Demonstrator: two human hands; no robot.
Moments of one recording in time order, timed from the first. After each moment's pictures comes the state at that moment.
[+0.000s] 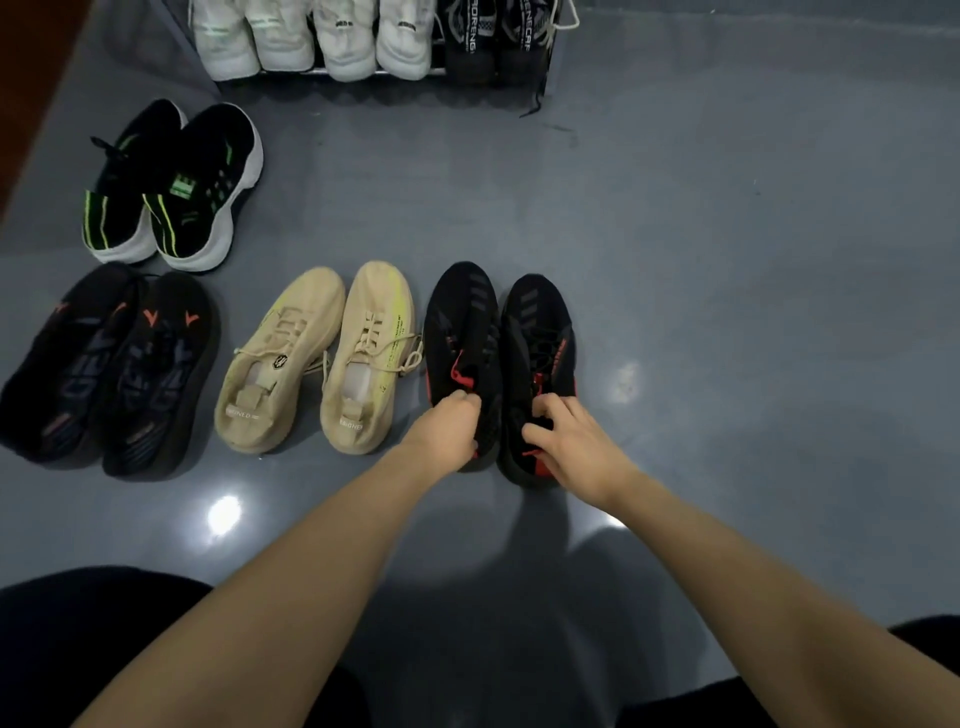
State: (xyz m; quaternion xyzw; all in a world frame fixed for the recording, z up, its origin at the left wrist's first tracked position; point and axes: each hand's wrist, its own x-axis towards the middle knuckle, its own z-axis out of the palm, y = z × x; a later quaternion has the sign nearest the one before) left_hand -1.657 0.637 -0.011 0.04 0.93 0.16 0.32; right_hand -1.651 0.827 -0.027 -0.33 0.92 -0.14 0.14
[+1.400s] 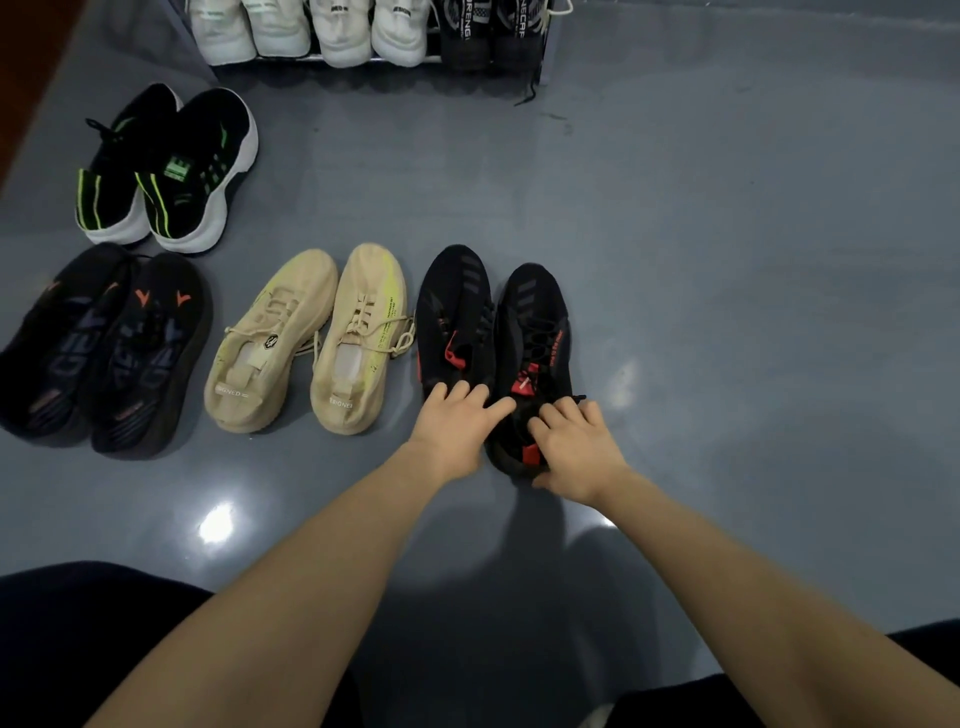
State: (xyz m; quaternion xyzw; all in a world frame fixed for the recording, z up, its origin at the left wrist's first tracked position) left_hand -1.634 0.658 -0.016 0.19 0.95 -0.01 0.23; right_hand -1.635 0.833 -0.028 -0.31 0.93 0.04 0.20
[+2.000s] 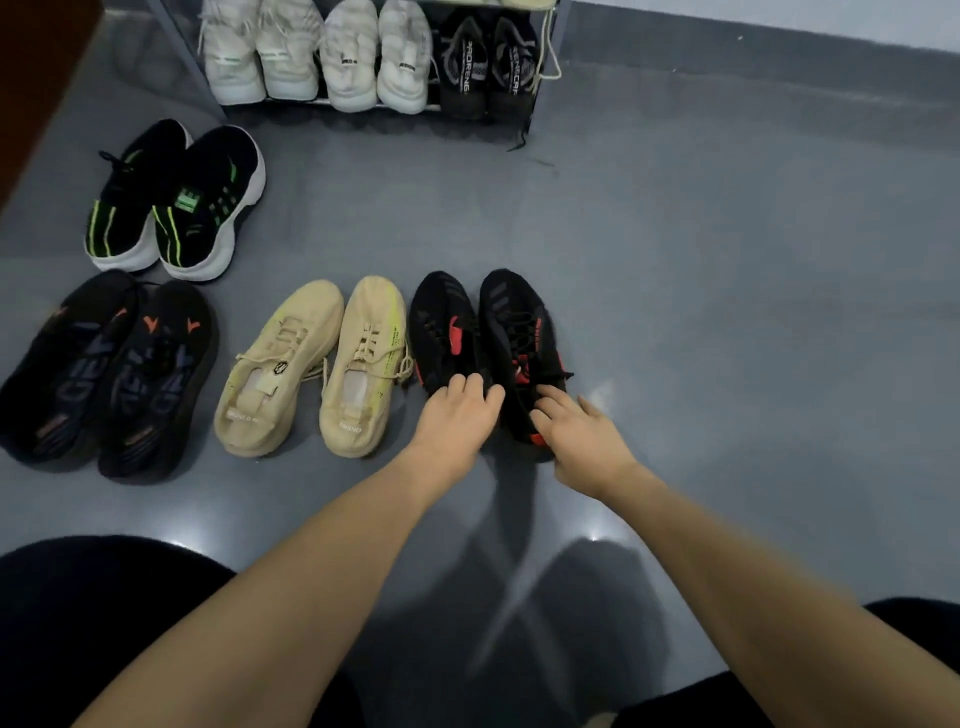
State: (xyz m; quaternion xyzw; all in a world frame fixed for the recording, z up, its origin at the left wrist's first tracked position) left_hand -1.647 0.654 0.030 0.16 0.97 -0.02 0.17; right_hand -1.654 0.823 0.027 -0.29 0.93 0.03 0.21
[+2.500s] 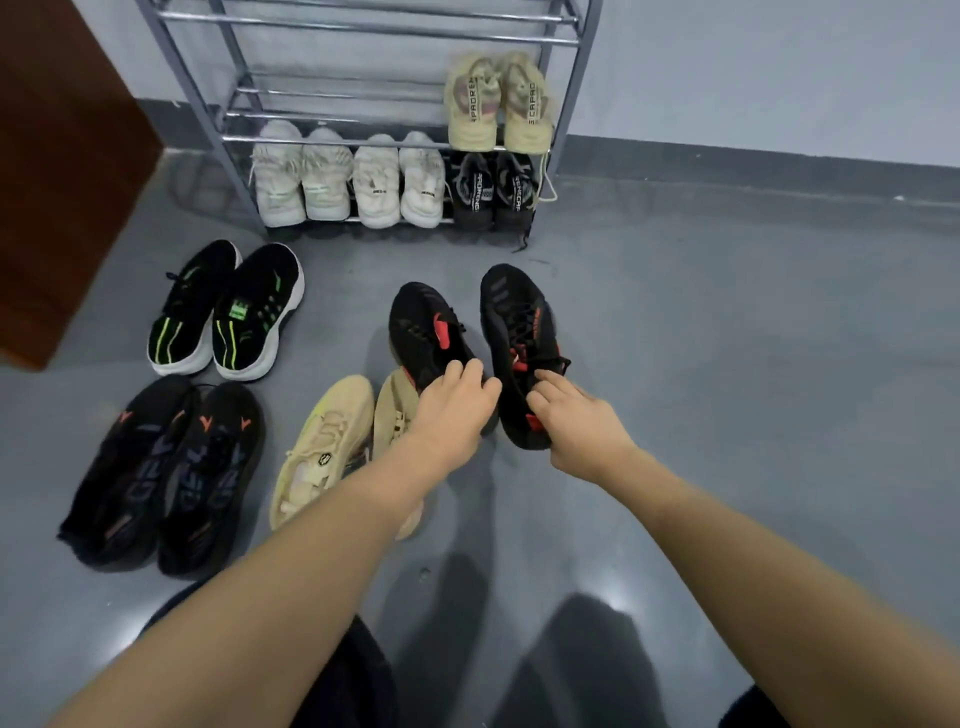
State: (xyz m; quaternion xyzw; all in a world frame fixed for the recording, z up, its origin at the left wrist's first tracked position) left_hand -1.708 0.593 0.129 0.16 0.98 0.00 0.07; right_hand -1.717 0.760 0.124 -0.27 0.95 0.03 0.12
